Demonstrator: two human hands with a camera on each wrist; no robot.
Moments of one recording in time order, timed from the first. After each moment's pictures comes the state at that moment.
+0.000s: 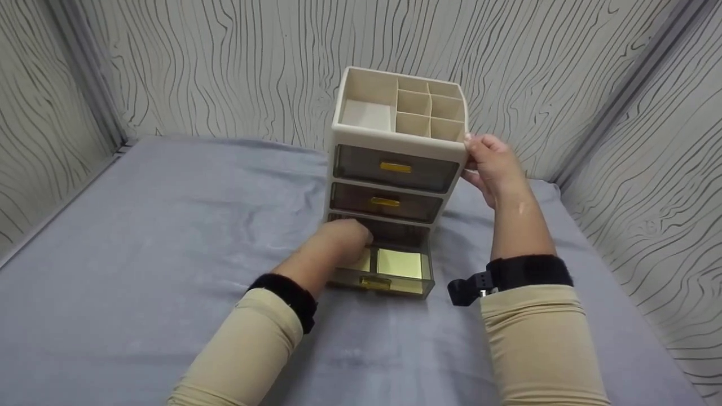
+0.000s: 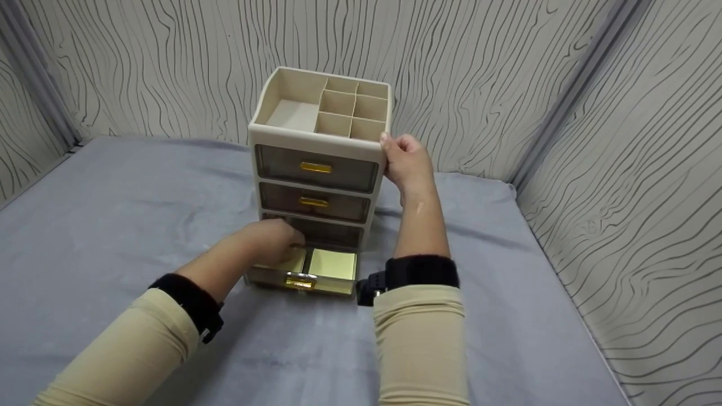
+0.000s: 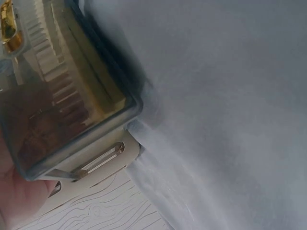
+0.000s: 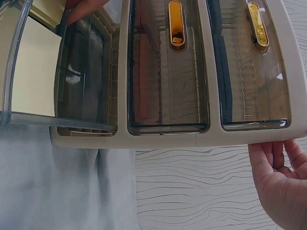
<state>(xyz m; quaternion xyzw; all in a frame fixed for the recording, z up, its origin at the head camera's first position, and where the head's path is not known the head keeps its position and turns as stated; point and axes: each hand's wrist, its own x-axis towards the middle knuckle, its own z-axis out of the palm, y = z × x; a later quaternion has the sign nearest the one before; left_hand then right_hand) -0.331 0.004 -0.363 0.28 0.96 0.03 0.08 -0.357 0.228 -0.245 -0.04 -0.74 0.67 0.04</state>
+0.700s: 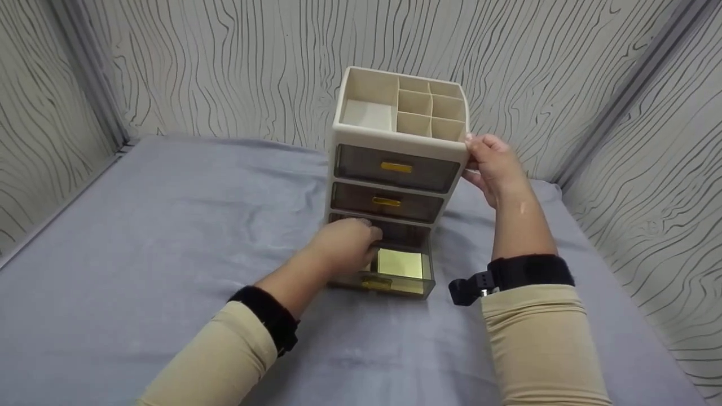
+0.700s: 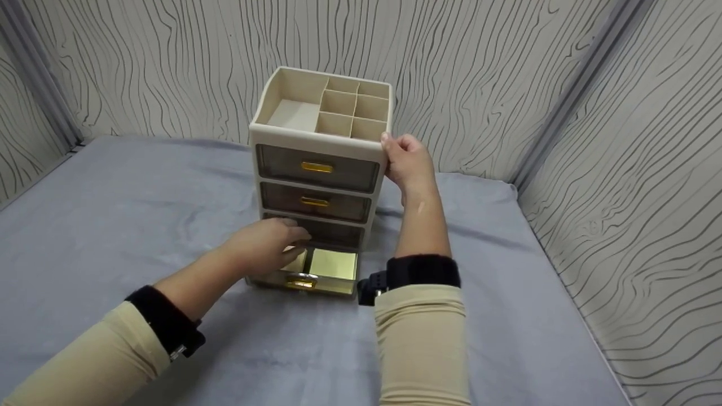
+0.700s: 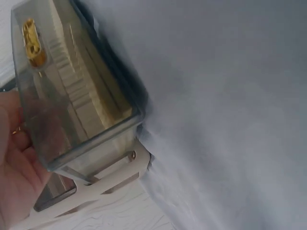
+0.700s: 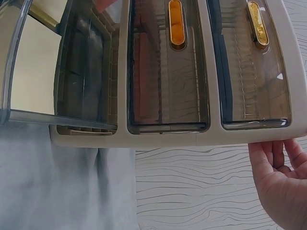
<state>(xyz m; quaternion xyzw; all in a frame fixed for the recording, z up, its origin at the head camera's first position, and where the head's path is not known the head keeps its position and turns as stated) -0.304 -0.002 -0.357 0.33 0.94 0.08 -0.06 -0.358 0.228 -0.246 -0.04 -0.74 0.68 0.04</state>
